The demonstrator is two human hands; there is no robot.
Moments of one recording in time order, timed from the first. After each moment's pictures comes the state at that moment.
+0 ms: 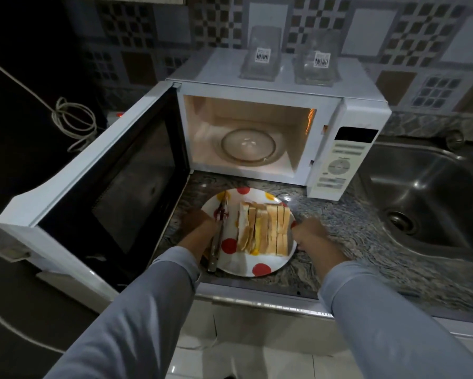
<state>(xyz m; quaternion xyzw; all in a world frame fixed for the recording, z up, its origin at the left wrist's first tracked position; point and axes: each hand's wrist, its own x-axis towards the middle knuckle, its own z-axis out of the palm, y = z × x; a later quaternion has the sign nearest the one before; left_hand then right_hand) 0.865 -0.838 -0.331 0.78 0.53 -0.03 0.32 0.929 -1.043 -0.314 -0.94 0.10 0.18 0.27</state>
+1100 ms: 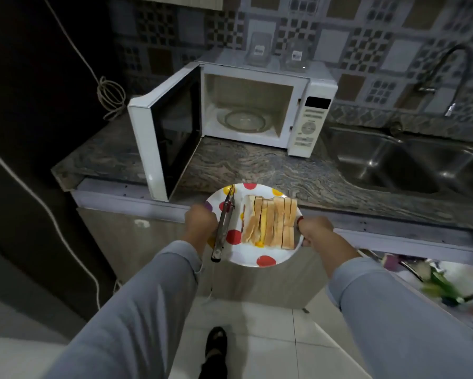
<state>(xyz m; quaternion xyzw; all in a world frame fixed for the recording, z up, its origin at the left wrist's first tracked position) 0.607 -0.935 -0.301 0.81 0.41 0.06 0.42 0.679 -1.148 -0.267 -0.88 0.17 0.17 0.40</state>
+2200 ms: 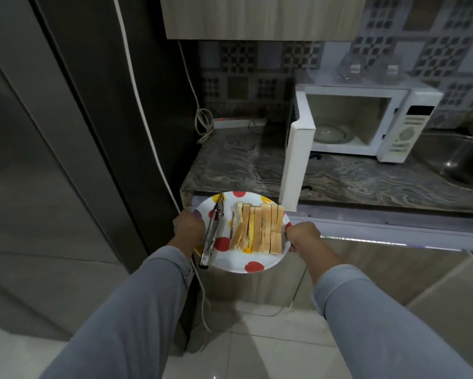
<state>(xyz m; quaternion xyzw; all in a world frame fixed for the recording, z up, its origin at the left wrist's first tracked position) 0.418 -0.609 -0.267 0.83 0.46 0.04 0.32 0.498 -0.822 -0.266 -0.85 0.15 0.19 0.46</state>
